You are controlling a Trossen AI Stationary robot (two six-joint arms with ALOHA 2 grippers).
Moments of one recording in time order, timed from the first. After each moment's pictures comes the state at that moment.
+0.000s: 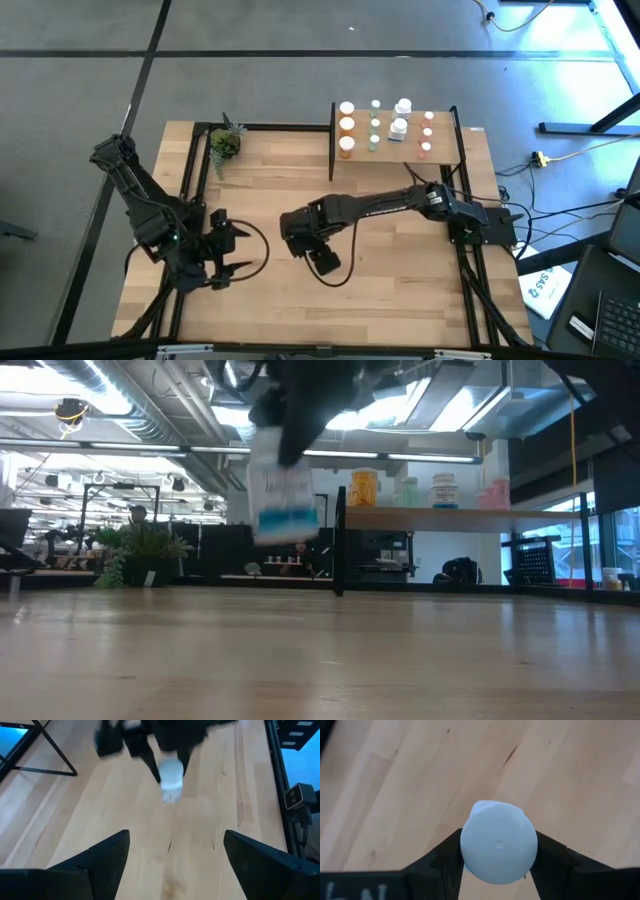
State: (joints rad) left arm -0.86 1.17 1.10 -0.96 -0.74 -0.86; right arm 0.17 2.31 2.23 -1.17 -0.13 -0.29
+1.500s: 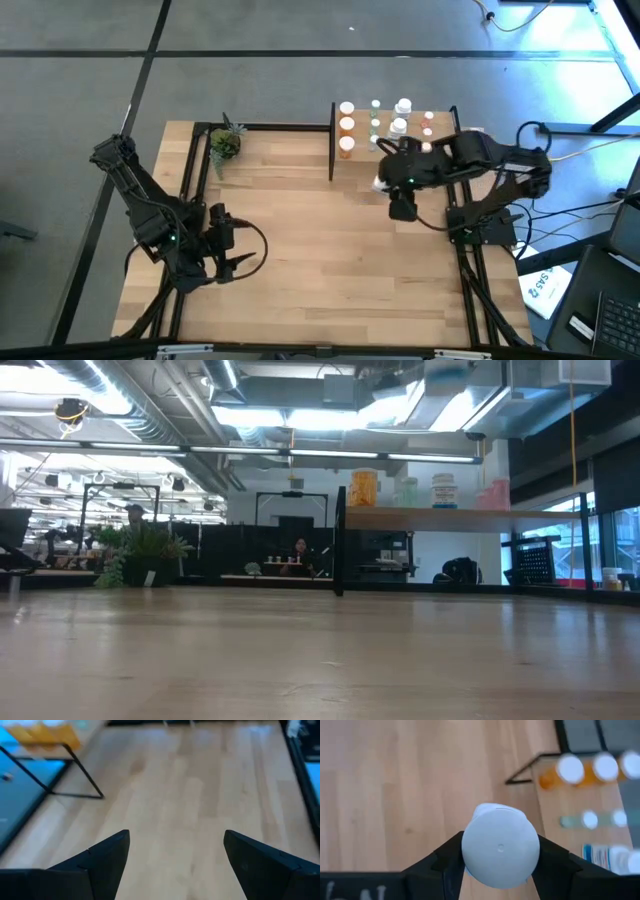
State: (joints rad) left arm -0.86 1.17 1.10 -0.96 -0.88 -0.81; right arm 0.15 1.57 2.00 -1.54 0.28 0.18
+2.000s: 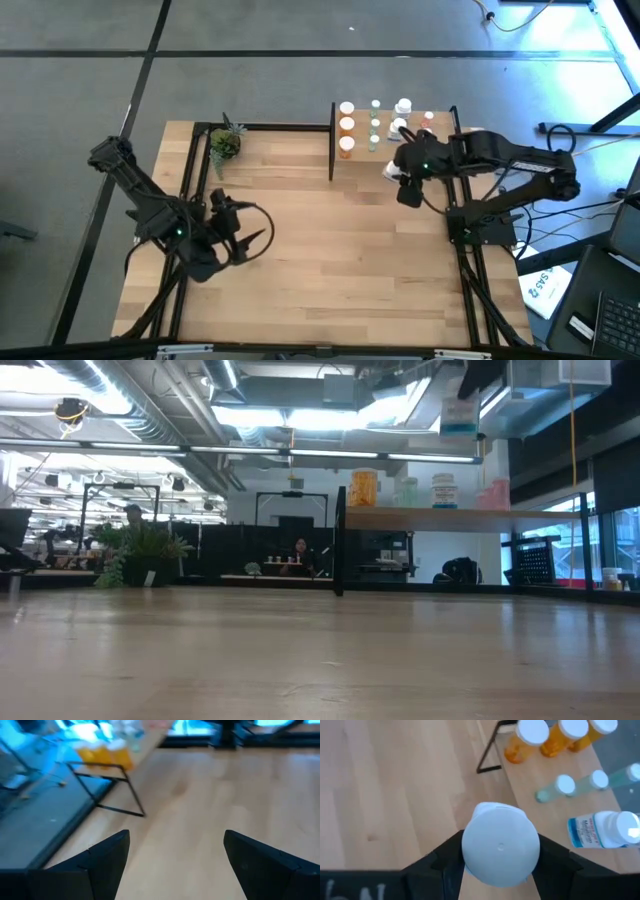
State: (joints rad) left arm -0.76 1.17 1.10 -0.96 -1.05 -0.80; right arm -0.02 1.25 1.49 -1.26 0.31 0.17
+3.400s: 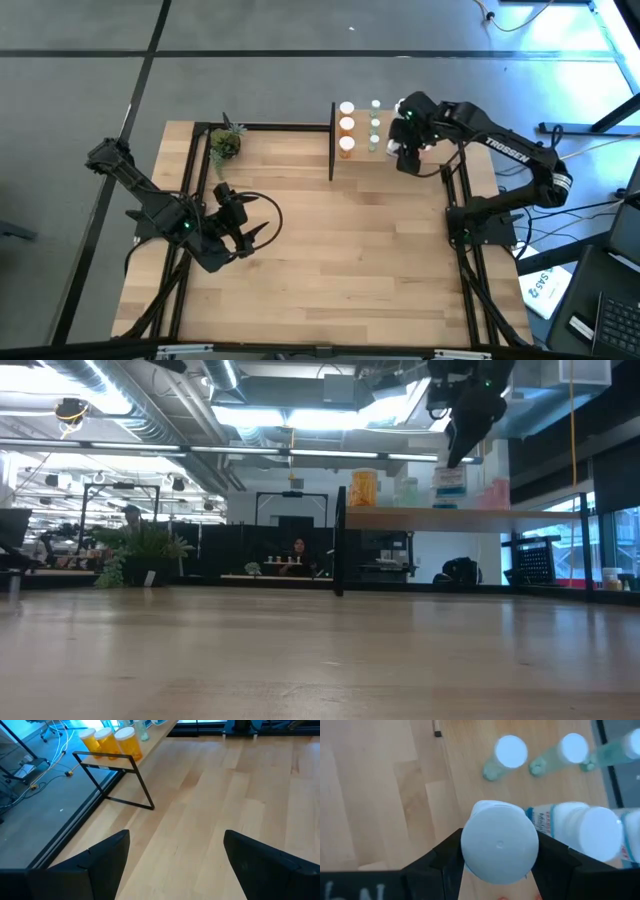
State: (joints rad) left arm -0.65 1.17 1.10 -0.96 -1.00 -0.75; right arm -0.56 1.32 1.35 -1.10 0.04 -0.39
